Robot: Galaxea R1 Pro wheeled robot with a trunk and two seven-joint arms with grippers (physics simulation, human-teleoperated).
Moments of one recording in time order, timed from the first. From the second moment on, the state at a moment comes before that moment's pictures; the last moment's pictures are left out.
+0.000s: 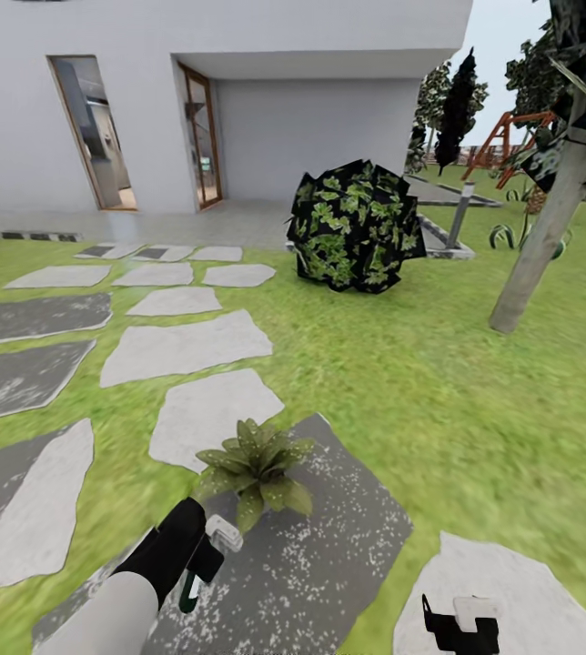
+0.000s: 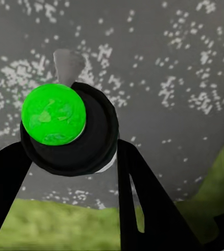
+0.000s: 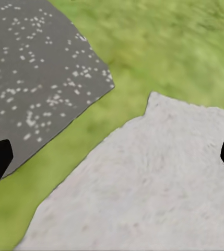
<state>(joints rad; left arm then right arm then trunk) -0.64 -0.10 0.03 -0.57 -0.82 0.81 -0.54 -0.40 -0.11 0.20 -0.12 -0.15 -0.59 -0.15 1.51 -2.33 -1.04</state>
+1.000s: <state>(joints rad) -0.64 -0.10 0.03 -0.57 -0.81 0.82 -0.54 -0.40 -0.11 0.20 -0.12 -0.15 -0.59 -0.15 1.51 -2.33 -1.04</state>
